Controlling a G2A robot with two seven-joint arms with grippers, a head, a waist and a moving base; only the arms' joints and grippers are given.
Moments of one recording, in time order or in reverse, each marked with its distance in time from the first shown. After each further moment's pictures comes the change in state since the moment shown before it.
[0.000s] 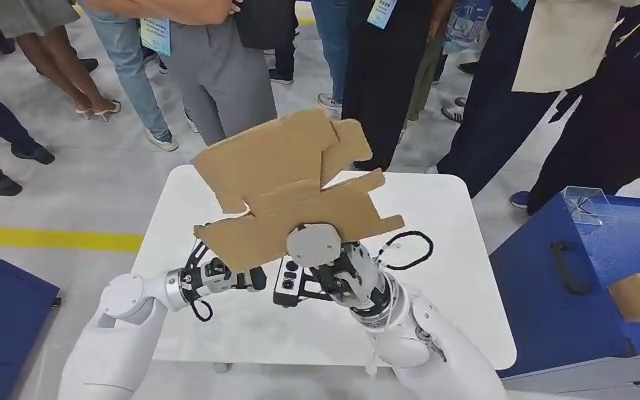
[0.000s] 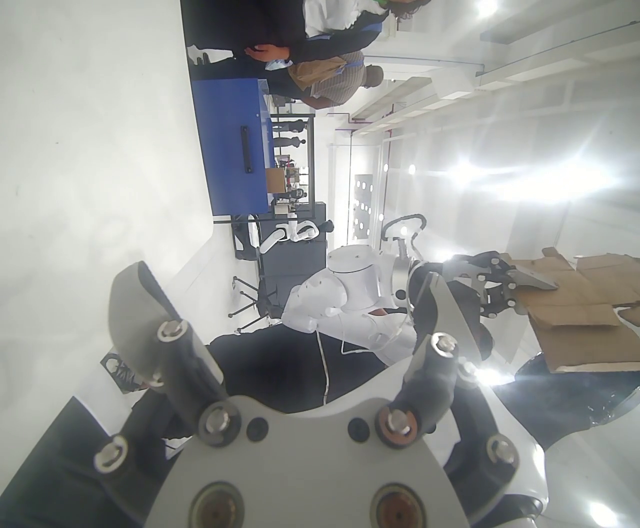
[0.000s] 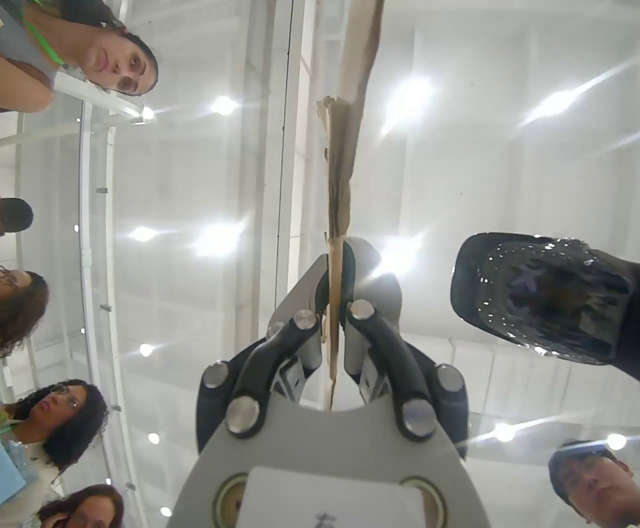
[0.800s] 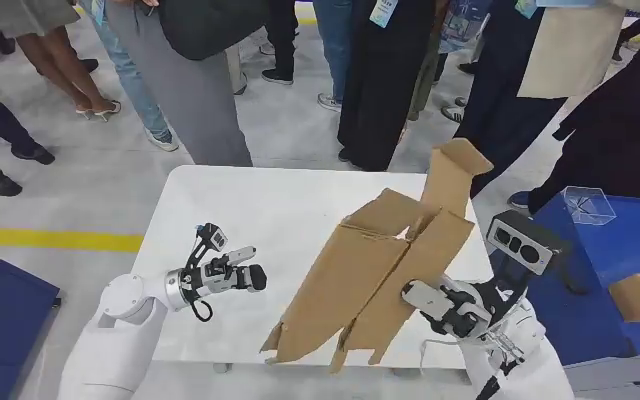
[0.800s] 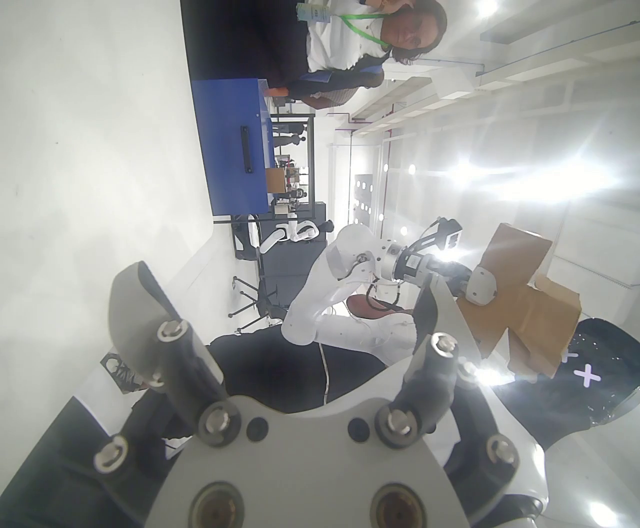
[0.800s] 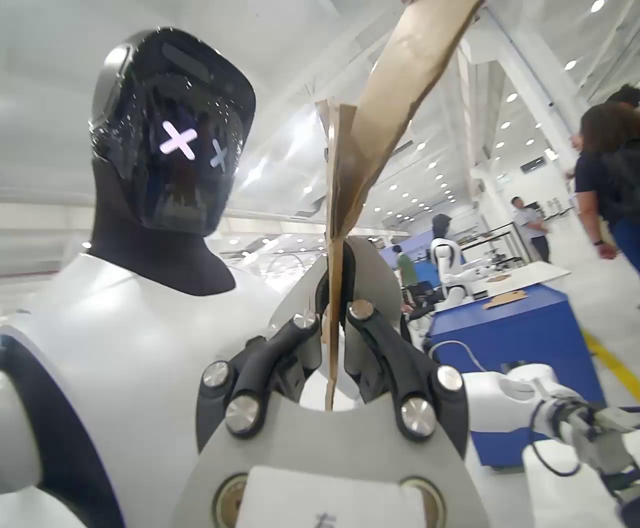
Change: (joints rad) left arm 0.000 0.000 0.000 0.000 0.000 0.000 0.000; right arm -0.242 0.019 0.476 -0.171 -1.942 -1.266 0.311
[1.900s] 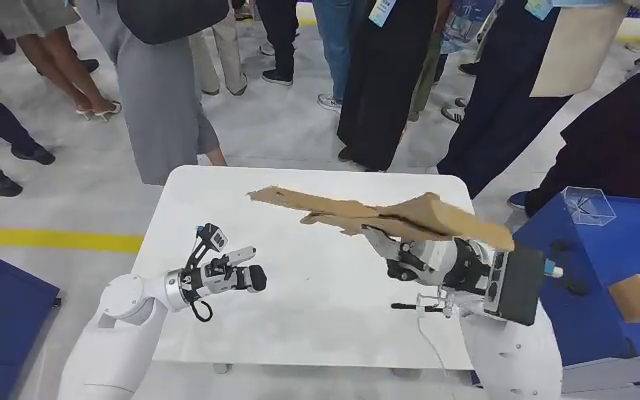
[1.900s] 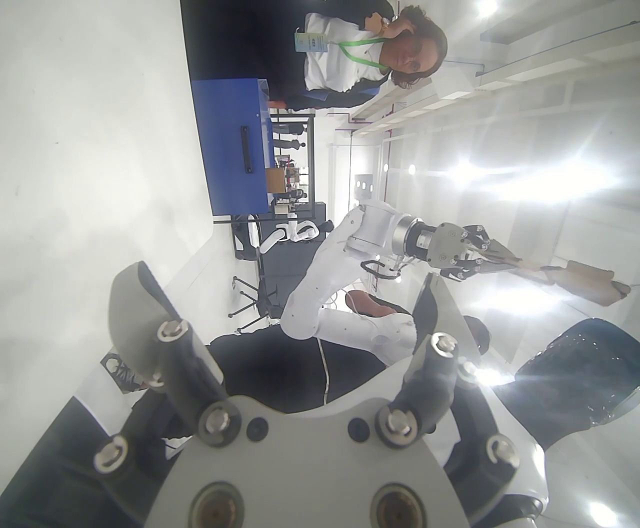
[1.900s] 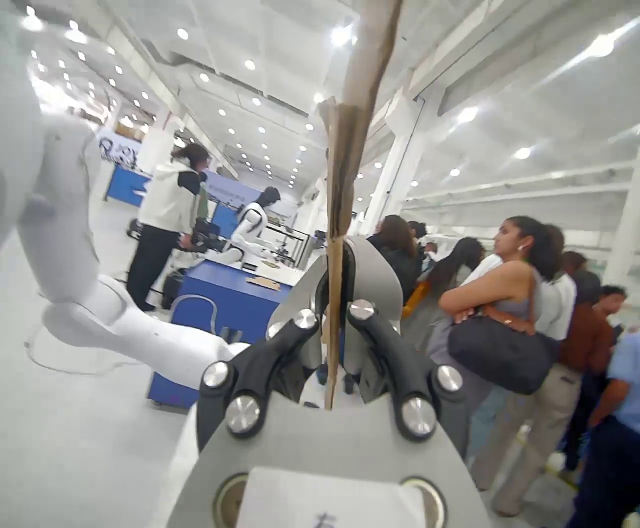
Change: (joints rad) left arm 0.000 0.000 0.000 0.000 0.000 0.000 0.000; right arm 0.232 -0.097 0.000 0.166 -1.866 -0.165 -1.323
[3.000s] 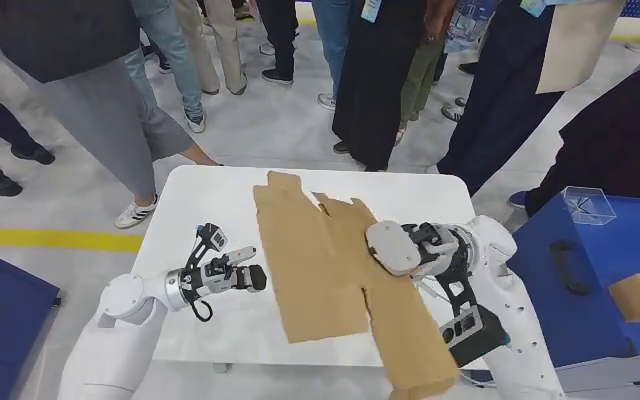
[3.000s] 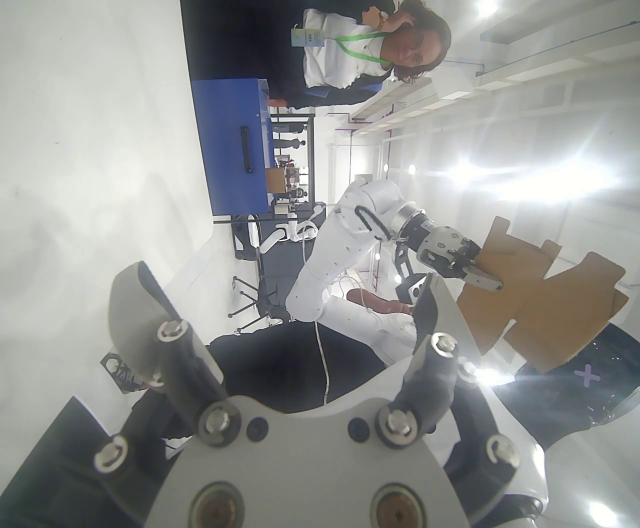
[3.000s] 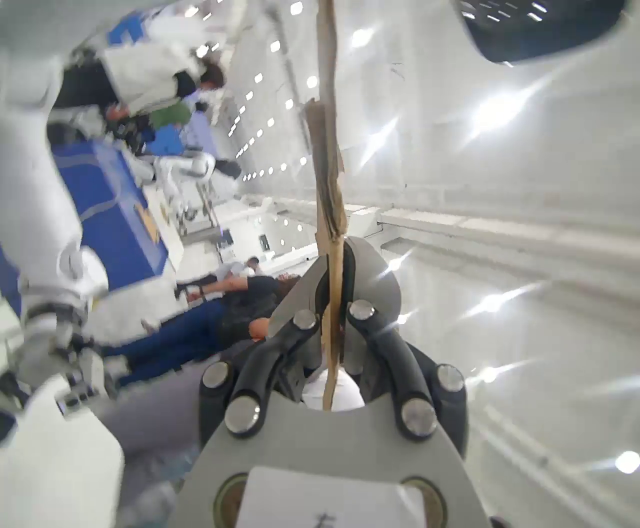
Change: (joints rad) left arm 0.000 0.000 0.000 0.000 0.000 0.000 0.000; right arm 0.132 0.066 -0.108 0.205 -0.427 0.393 -0.677
